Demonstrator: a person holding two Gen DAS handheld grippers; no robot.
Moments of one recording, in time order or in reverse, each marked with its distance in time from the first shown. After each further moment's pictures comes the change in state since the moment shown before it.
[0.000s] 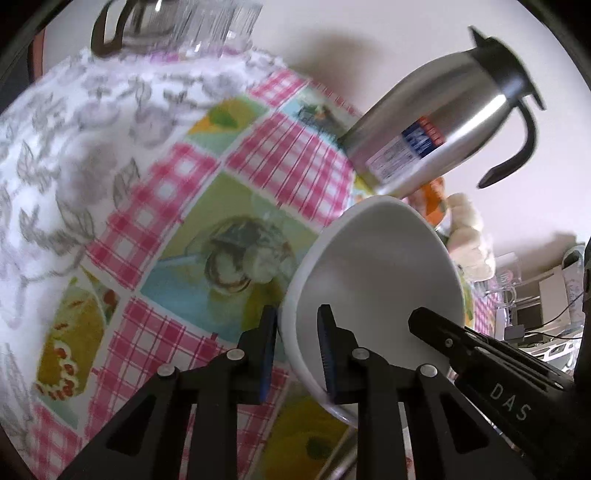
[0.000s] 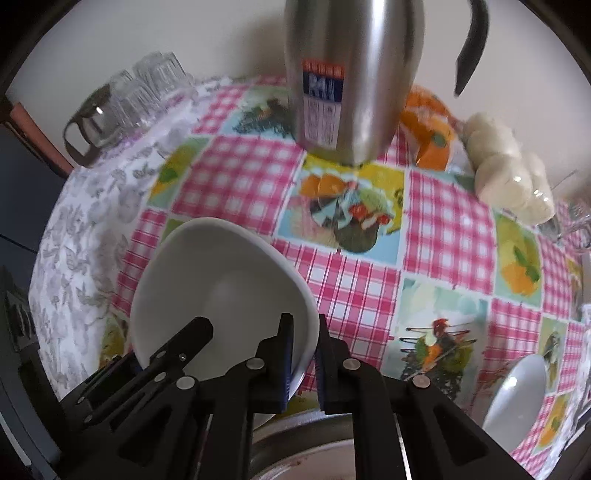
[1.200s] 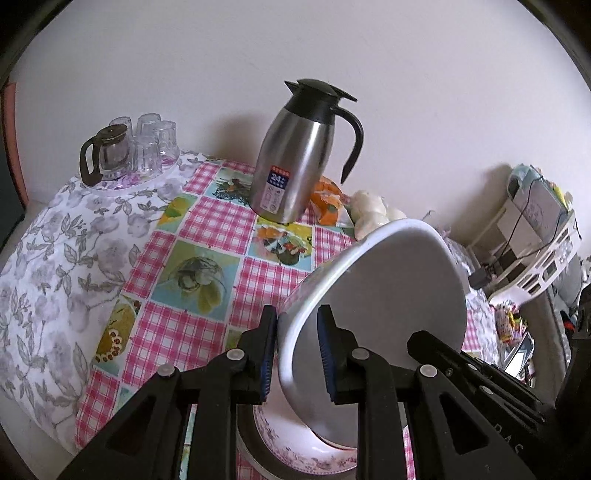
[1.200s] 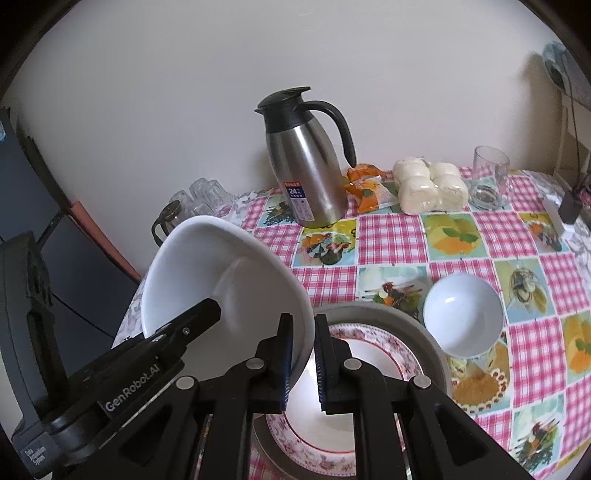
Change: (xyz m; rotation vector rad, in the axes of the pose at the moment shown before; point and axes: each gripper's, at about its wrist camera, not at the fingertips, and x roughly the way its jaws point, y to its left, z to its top) left arm -0.139 -0.102 -0.093 0.331 -0.205 0.011; right arm -0.162 -0.065 -0.152 0.203 -0.419 0.214
